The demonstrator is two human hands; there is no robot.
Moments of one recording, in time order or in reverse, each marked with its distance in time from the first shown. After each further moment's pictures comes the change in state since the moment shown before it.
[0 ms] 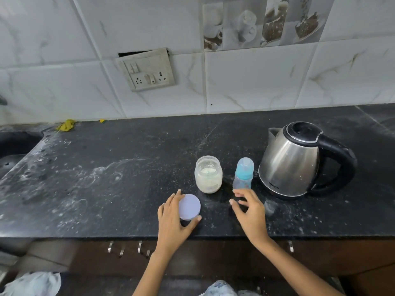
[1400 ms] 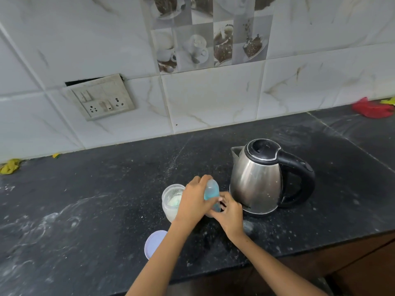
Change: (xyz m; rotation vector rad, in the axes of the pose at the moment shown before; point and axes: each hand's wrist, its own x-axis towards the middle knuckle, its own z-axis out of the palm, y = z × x) left_hand 0.139 0.144 0.034 -0.065 -0.285 0.250; right_hand 0.068 0.051 0.008 0.075 0.103 0.246
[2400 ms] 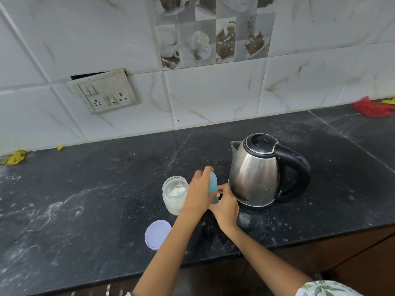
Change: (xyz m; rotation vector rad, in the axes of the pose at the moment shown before) left_hand -0.002 0.013 0.015 0.063 -0.020 -0.123; right_hand -0.011 -0.022 0.005 -0.199 0.101 0.031
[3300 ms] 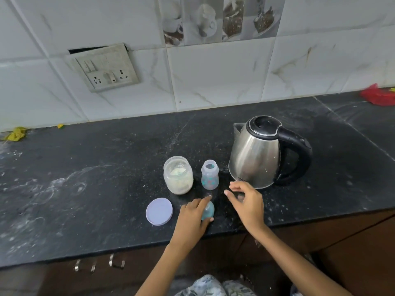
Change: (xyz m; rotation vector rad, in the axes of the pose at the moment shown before) left_hand -0.110 -0.049 0.042 0.033 -0.055 0.136; right_hand -0.029 0.030 -0.067 0.008 -0.027 -0.182
